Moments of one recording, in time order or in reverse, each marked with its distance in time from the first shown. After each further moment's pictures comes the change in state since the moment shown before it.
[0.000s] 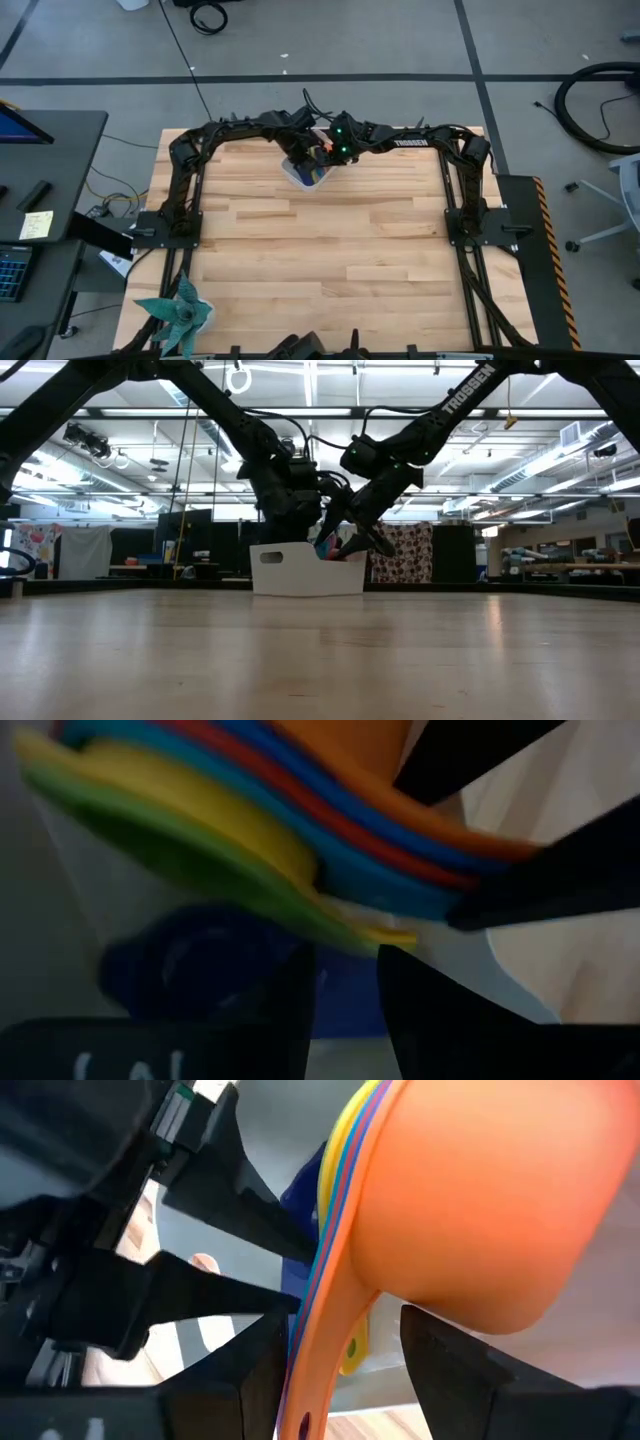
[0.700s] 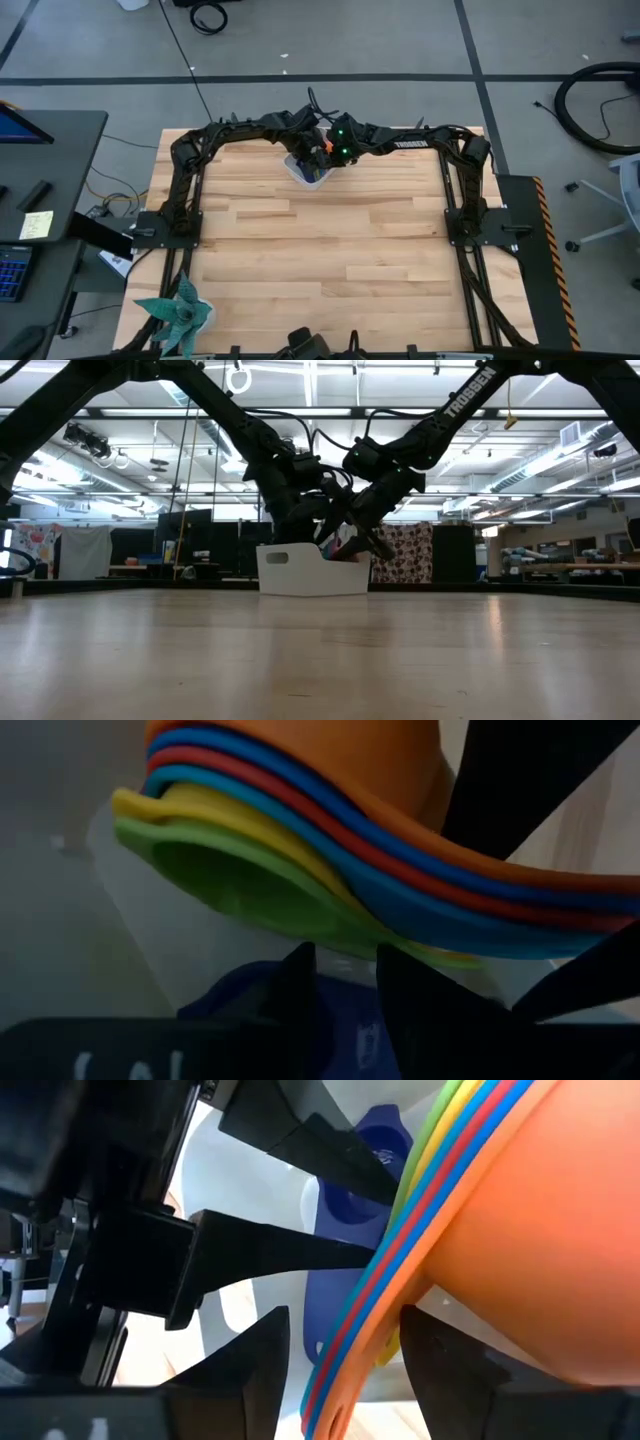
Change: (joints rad) left arm -0.020 0.007 0.000 0.130 -0.123 0.203; right arm 0.000 0.000 -0.040 0.077 -0.051 -0.023
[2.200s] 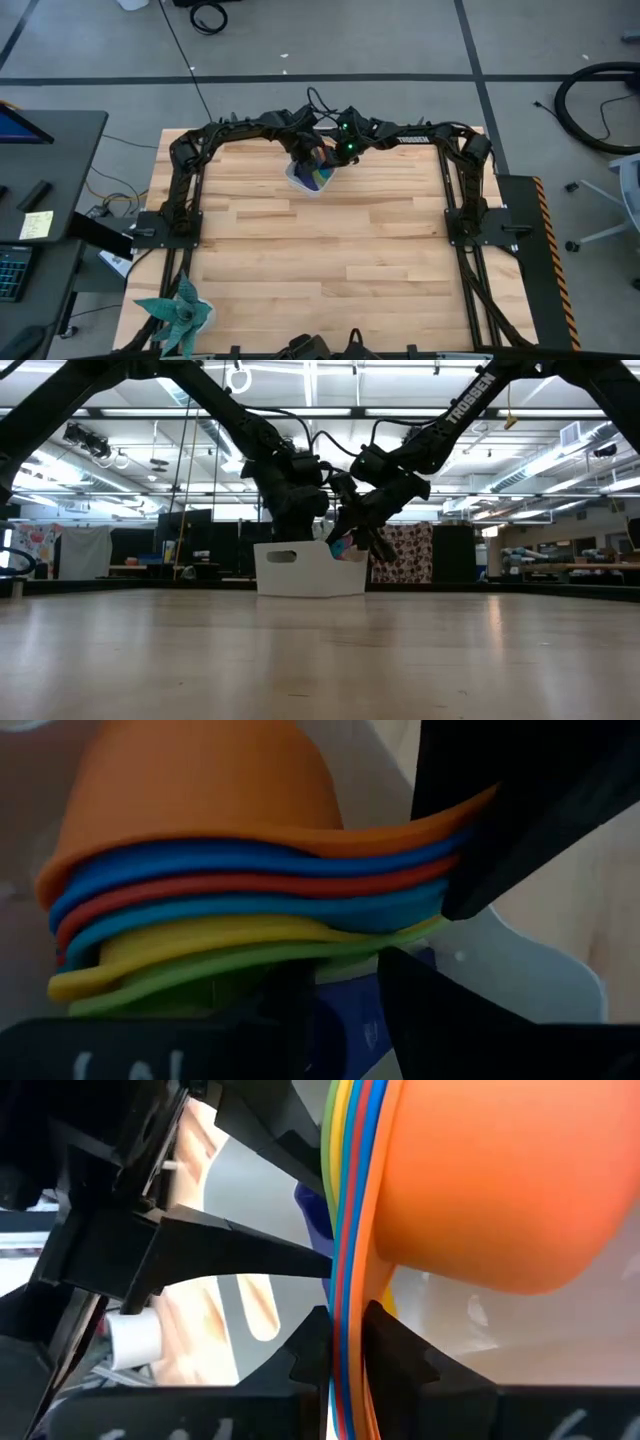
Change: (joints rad) left arm -0.003 -0.006 0.019 -0.075 0.147 -0.033; right arm -0.043 0.001 -0.002 0.007 -0.275 -0.007
